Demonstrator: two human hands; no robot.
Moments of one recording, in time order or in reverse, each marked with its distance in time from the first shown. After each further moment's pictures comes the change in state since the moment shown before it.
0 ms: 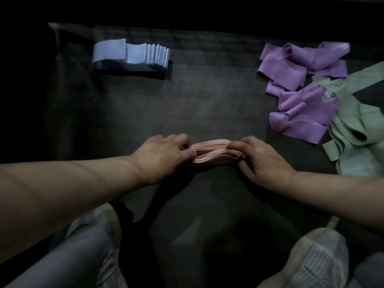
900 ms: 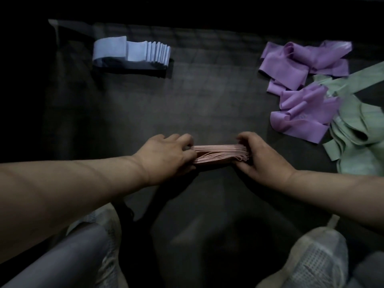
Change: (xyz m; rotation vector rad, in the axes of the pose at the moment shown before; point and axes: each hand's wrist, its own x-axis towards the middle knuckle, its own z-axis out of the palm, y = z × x) left_hand 0.001 0.000 0.013 0.075 0.072 0.027; right_hand 0.005 -0.007 -0.001 0.155 0.056 0.107
